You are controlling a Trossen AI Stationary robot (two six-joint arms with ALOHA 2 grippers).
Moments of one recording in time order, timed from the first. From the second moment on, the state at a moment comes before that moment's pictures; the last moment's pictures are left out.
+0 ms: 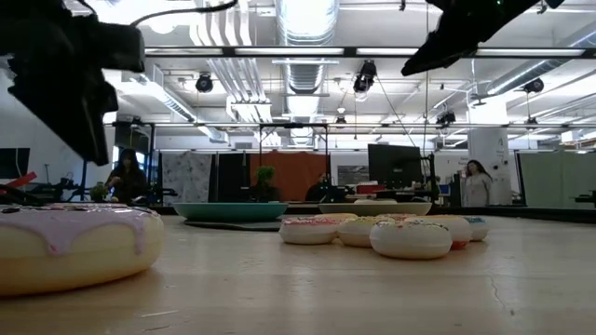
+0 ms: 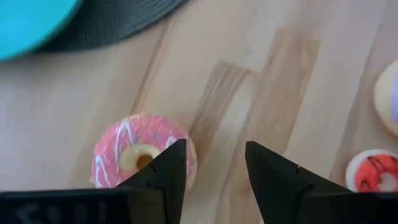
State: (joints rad) left arm -0.47 1.22 0.75 -0.75 -0.30 -0.79; right arm -0.11 0.91 0.78 -0.40 0.16 -0.10
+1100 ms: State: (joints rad) left arm -0.46 1.28 0.65 -0.72 -0.35 -0.88; right arm -0.07 0.92 0.78 -0.36 0.16 -0.11
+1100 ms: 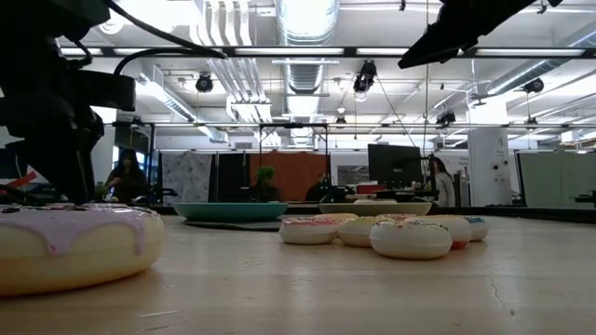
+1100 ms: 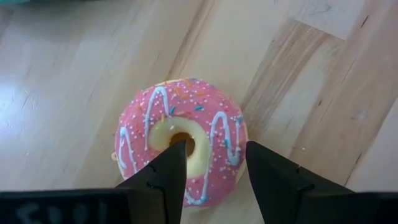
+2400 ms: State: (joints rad) left arm -0.45 1.28 0.54 -0.55 -0.30 -0.85; right arm -0.07 0.92 0.78 -0.36 0.16 -0.11
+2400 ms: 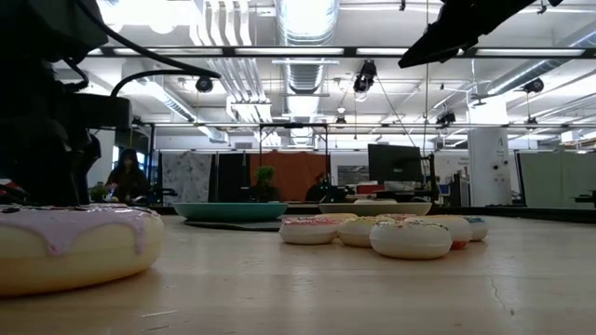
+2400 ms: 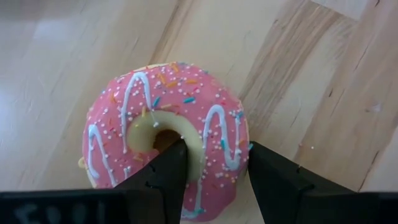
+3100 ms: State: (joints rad) left arm -0.45 1.28 0.59 -0.55 -0.31 -0.77; right arm -0.07 0.92 0.78 -0.36 0.16 -0.11
